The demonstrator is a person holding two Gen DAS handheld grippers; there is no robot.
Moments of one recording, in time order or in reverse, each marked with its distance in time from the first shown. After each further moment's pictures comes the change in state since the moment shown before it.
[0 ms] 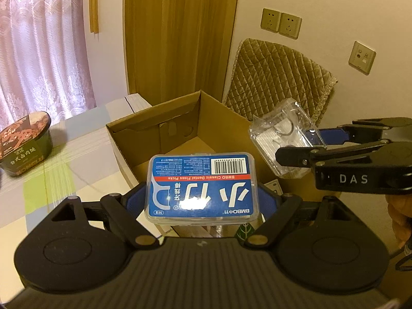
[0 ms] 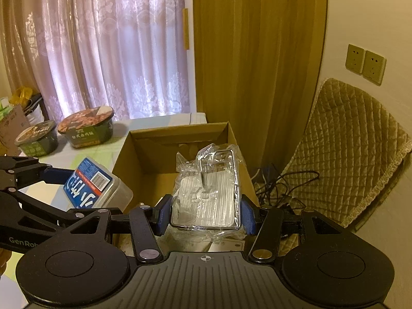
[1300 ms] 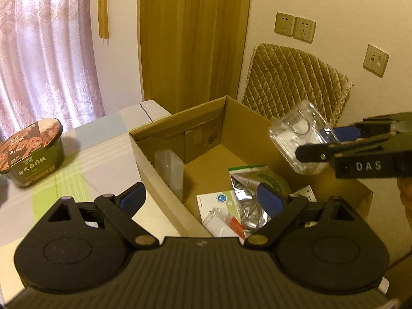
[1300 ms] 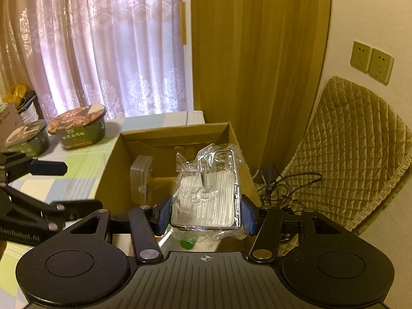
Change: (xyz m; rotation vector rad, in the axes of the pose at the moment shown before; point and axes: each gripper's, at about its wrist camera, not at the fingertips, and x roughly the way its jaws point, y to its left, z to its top) left arm 0.016 0.040 -0.001 0.013 -0.038 0.034; right arm 0.033 0.005 0.011 -0.005 0.013 -0.016
